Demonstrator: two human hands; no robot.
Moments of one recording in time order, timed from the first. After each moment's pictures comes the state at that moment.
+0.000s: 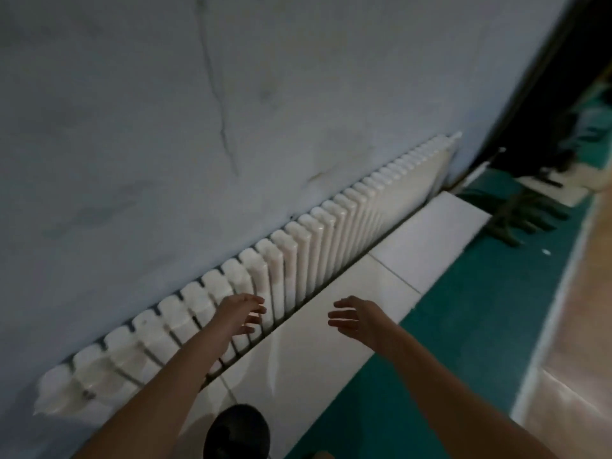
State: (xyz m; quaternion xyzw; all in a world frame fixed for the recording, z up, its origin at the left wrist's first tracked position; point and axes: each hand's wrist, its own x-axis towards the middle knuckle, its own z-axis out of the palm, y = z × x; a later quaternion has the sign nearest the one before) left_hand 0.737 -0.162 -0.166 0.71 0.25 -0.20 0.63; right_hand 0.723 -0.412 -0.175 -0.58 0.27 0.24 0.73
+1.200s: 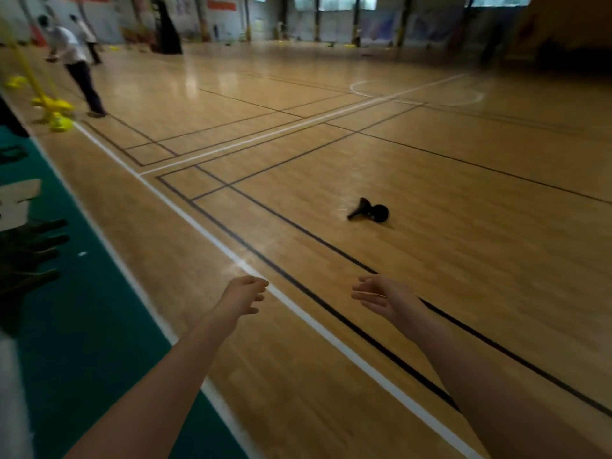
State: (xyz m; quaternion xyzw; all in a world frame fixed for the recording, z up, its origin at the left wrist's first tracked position) left_hand 0.216 -0.792 -0.110 0.64 -0.46 -0.53 0.32; right_hand -0.051 -0.730 -0.082 -0.28 0.62 -0.47 0.56
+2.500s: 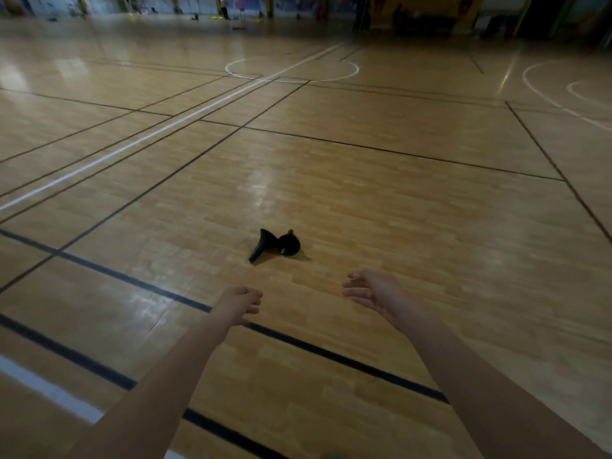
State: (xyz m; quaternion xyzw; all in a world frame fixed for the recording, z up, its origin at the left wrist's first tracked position) left_hand -0.236 -1.402 -0.151 0.56 -0.57 -0.59 0.12; right_hand -0.475 -1.270 -0.116 -0.14 0.70 -0.51 0.49
